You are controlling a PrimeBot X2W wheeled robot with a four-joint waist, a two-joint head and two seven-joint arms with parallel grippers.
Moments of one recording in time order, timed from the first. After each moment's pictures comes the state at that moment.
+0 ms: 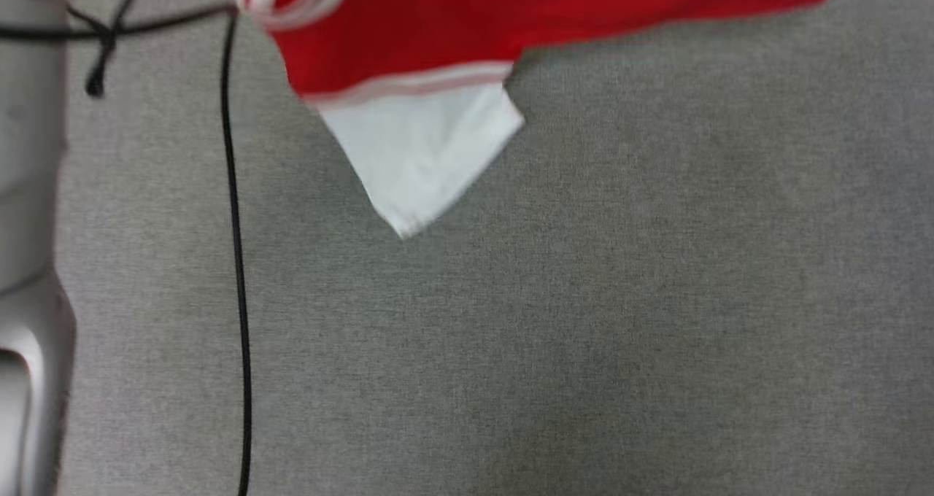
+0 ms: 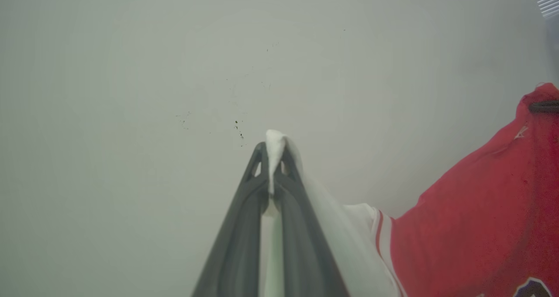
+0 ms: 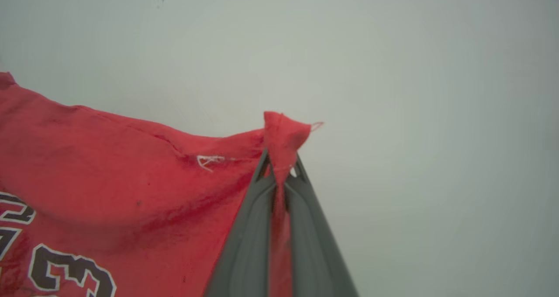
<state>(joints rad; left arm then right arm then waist) -1.35 0.36 -0.29 0.18 -0.28 -0.13 -0.05 -1.26 -0.55 0.19 0.21 0.40 0.13 0.24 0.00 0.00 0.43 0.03</state>
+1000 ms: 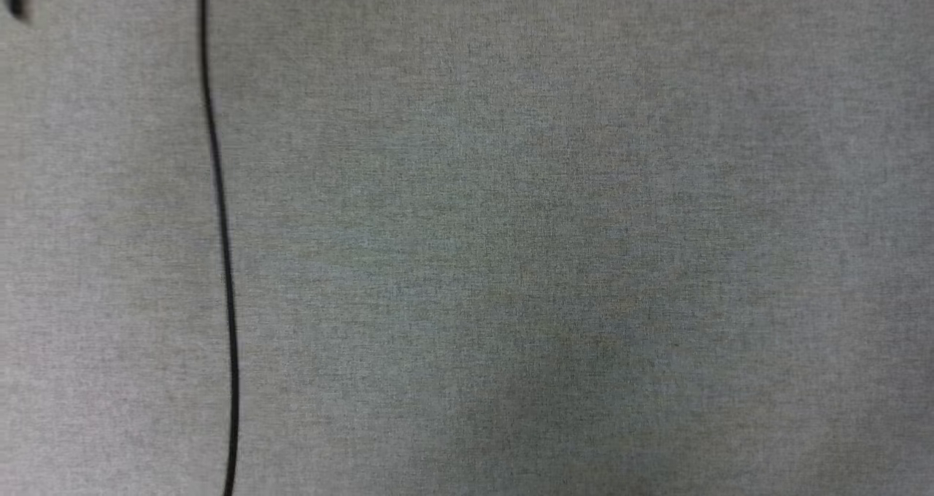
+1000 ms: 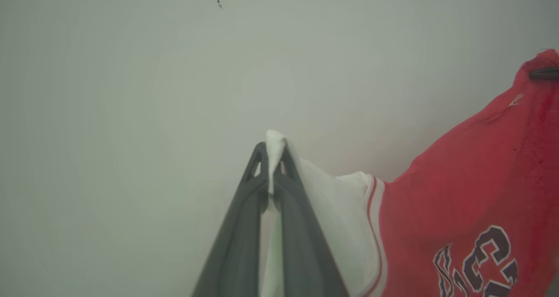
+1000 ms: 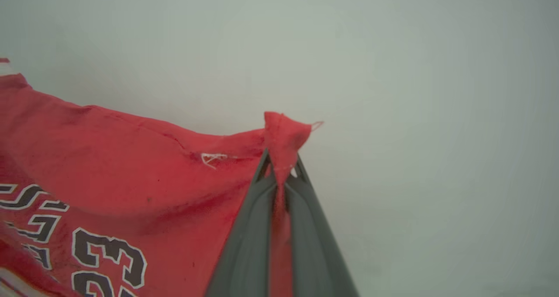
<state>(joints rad) -1.65 0.43 -0.57 0.65 -0.44 -0.13 -0.25 -1.62 -0.46 0.45 0.79 0.43 0.13 -0.05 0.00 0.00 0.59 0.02</state>
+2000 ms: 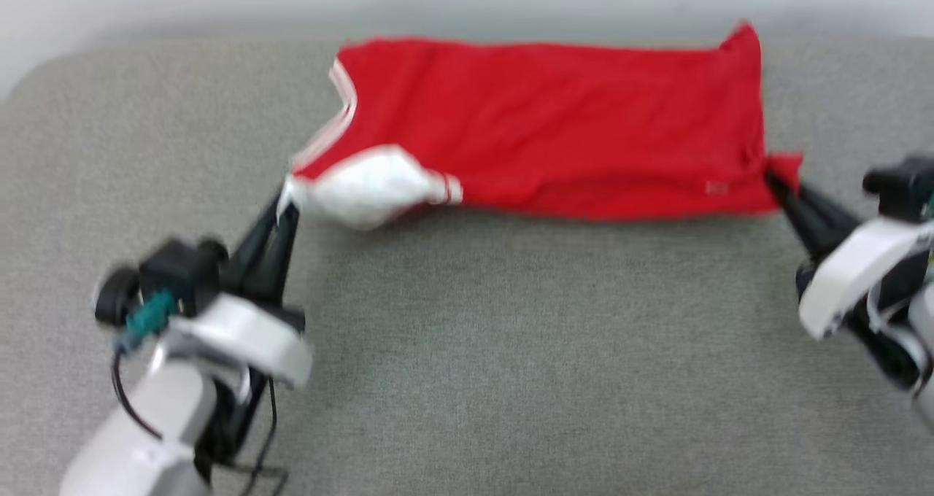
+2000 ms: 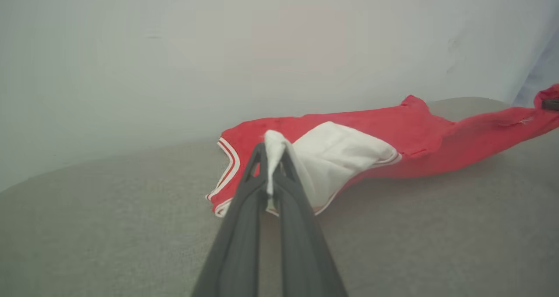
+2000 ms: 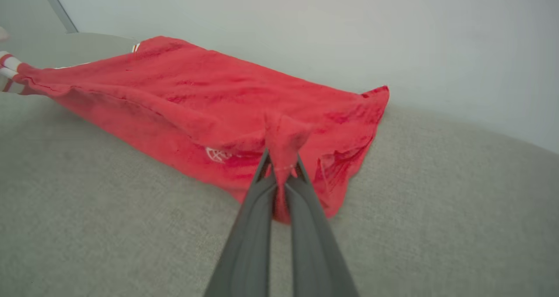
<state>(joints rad) -0.42 0.53 -0.53 0.13 -0.61 0.10 -0.26 -0.65 -0.61 0.64 0.50 0.74 0.13 -0.14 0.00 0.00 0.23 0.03</state>
